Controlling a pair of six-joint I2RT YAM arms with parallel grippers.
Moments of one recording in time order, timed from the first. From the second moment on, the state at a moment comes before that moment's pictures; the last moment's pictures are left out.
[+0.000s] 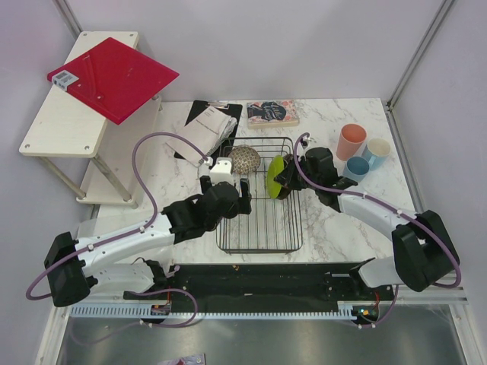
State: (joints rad) left arm -1.04 1.14 0.85 -0.32 -0.60 -0.64; right arm 0.48 1.39 0.78 0.05 -0.16 0.63
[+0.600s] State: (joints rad) left arm -1.04 1.14 0.85 -0.32 -0.59 -0.64; right arm 0.48 1.22 0.93 -0.14 -0.24 0.59
